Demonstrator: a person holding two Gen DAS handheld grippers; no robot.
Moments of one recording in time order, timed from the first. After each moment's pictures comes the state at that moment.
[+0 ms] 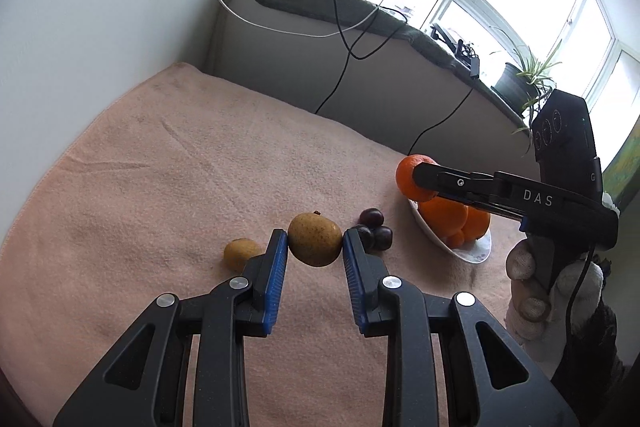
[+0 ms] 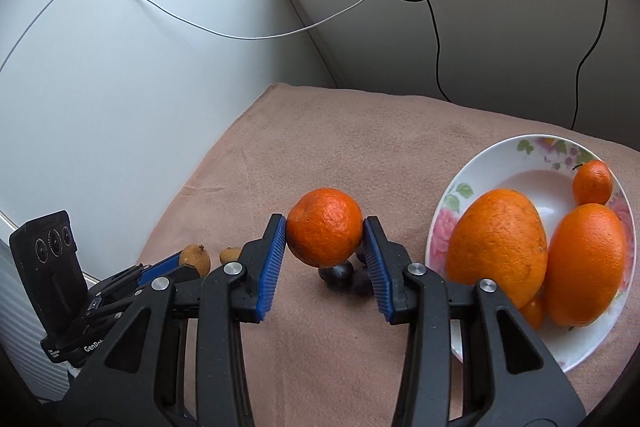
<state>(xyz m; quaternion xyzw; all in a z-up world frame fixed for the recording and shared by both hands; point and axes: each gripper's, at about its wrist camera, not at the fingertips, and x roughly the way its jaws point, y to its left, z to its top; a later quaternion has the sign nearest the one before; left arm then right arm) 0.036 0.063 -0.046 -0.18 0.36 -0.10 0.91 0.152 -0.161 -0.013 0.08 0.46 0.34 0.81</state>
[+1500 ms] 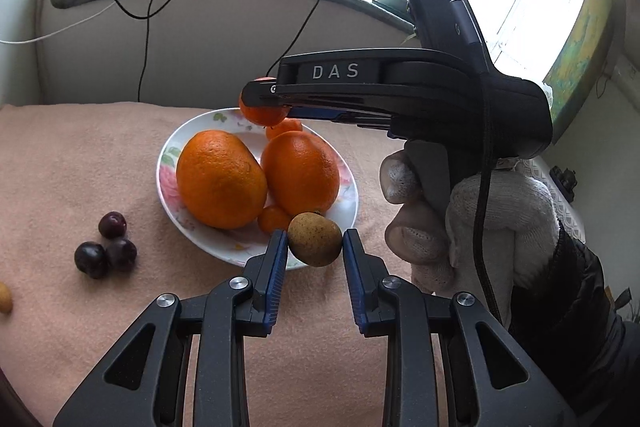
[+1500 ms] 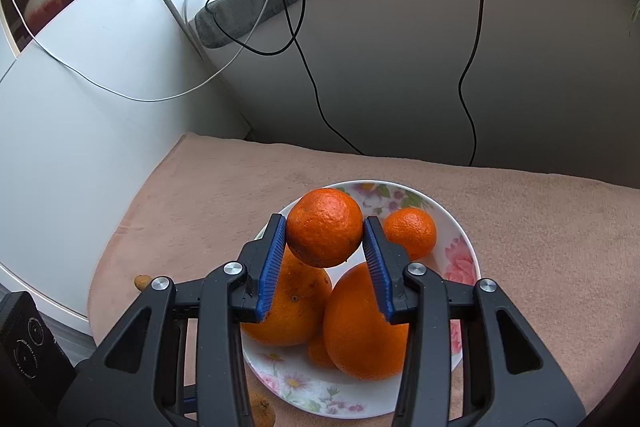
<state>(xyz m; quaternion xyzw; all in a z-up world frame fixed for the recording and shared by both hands) 0.073 -0.125 -0.046 -0.09 0.39 -0.26 0.88 0.204 -0.259 -0.020 0.09 0.45 0.26 0.85</state>
